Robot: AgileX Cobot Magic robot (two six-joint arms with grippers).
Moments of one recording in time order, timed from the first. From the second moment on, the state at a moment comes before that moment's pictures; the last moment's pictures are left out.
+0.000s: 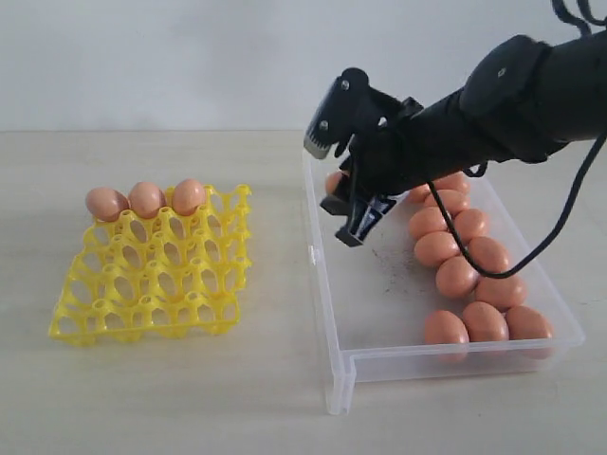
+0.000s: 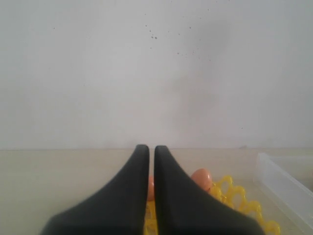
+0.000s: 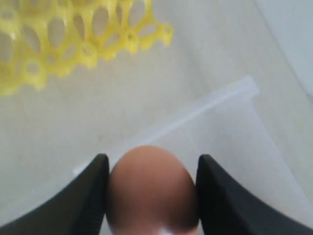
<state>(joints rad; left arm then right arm) 0.15 0.00 0.00 1.48 -0.20 -1.53 0.32 1.77 -1.12 0.86 0.29 -1.52</state>
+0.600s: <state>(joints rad) 0.15 0.00 0.00 1.48 -0.20 -1.53 0.32 1.86 -1.18 1.73 0.66 -2.07</state>
